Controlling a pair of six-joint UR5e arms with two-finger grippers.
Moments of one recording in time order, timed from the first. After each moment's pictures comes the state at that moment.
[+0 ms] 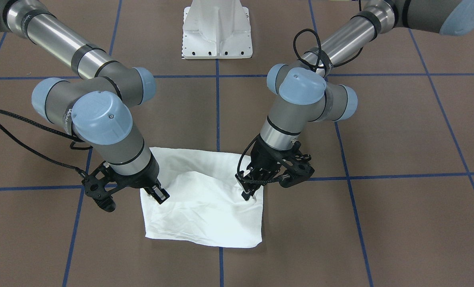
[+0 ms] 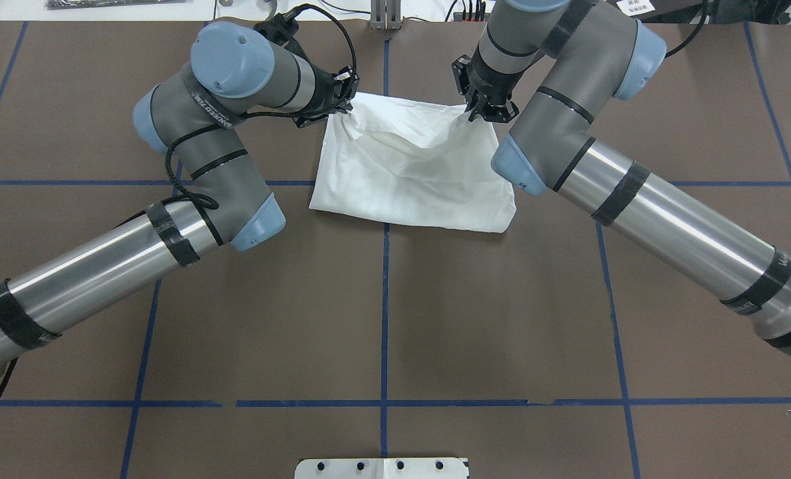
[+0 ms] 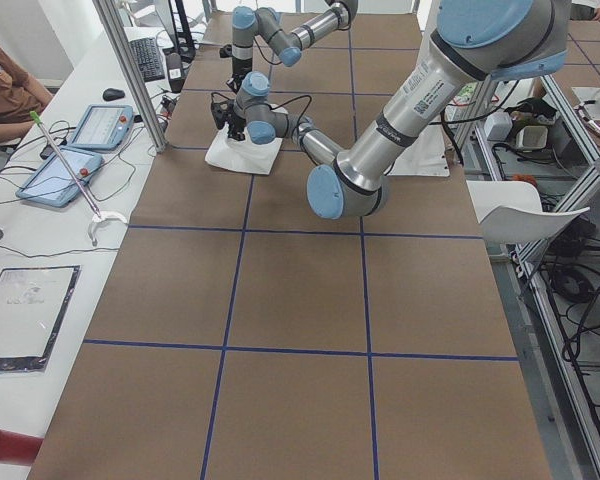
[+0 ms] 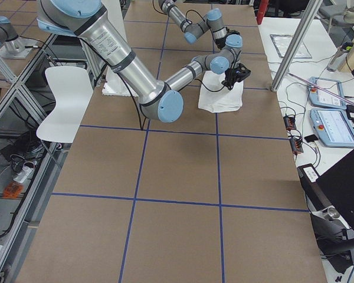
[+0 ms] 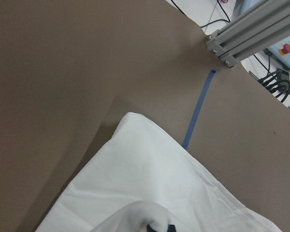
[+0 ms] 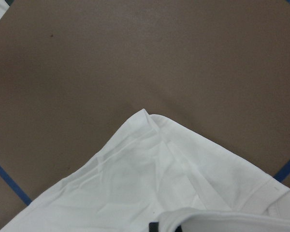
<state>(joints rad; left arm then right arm) -0.75 -2.45 -1.17 -2.30 -1.79 -1.70 0.87 -0.73 1.24 -1.33 2.06 1.81</state>
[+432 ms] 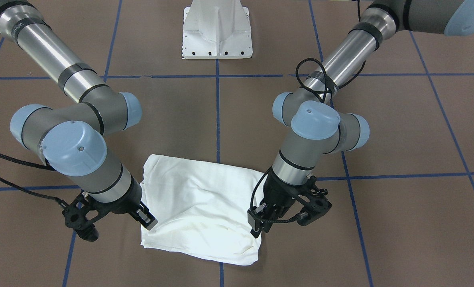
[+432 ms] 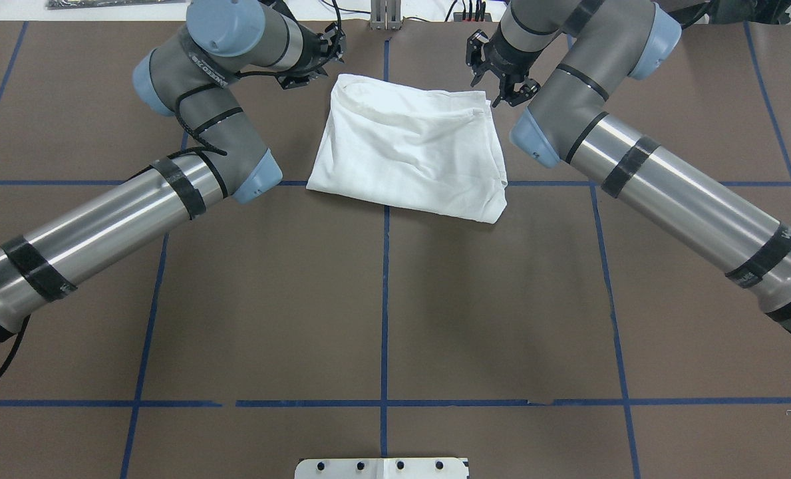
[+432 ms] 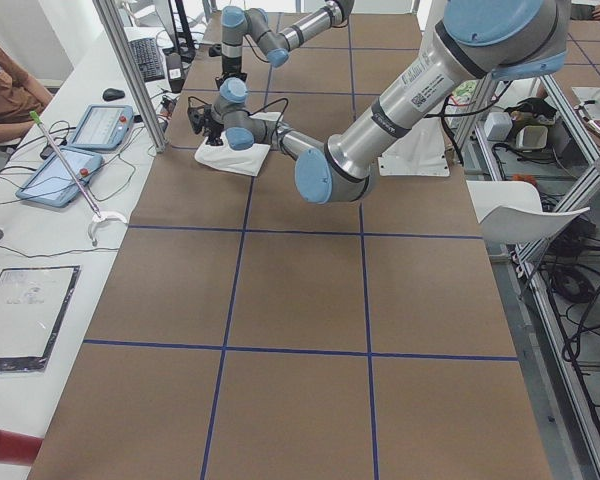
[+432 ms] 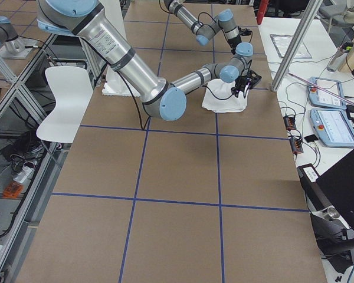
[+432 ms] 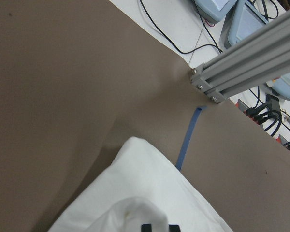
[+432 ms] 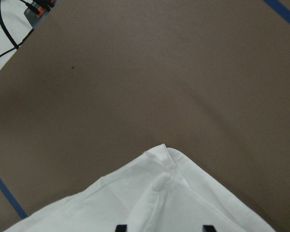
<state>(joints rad) -0.83 -2.52 -0.96 -2.42 -1.78 -1.68 0.93 -0.71 1.11 -1.20 2.10 1.69</state>
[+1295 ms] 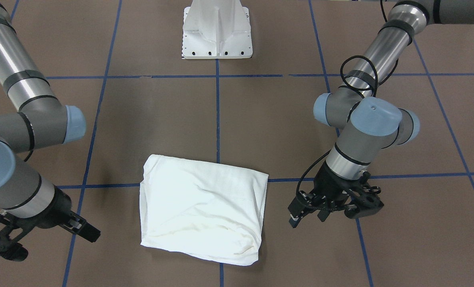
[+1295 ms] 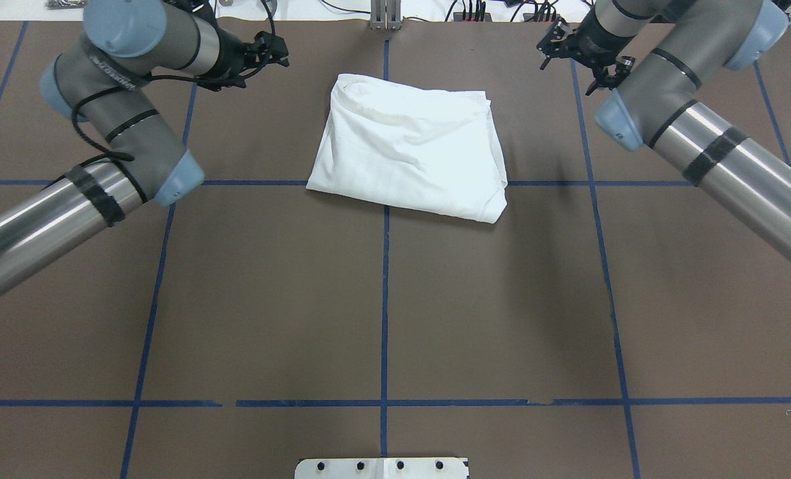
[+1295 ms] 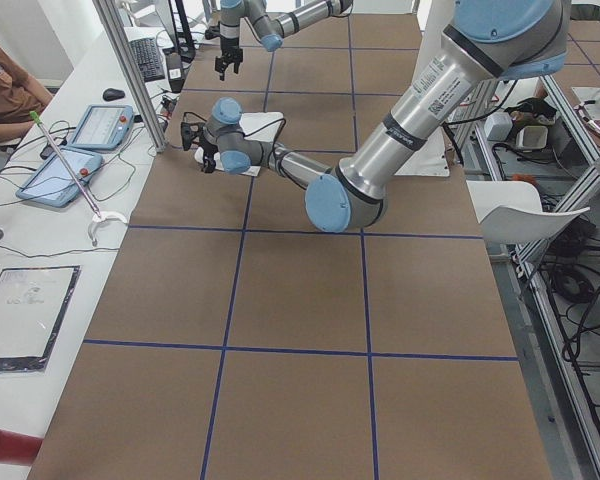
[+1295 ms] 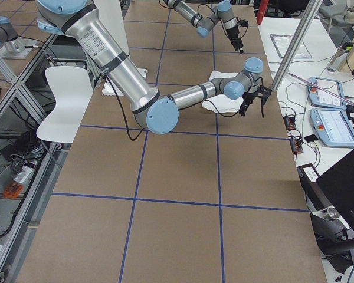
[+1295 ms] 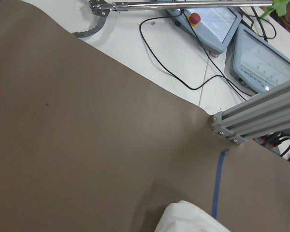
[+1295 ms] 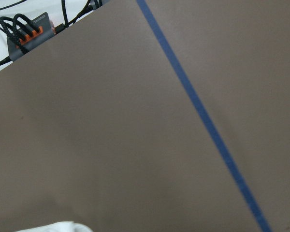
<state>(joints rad) -0.92 -2.26 -1.19 -2.42 -1.91 -1.32 1.06 -0.90 1.19 -1.20 2.16 1.27</state>
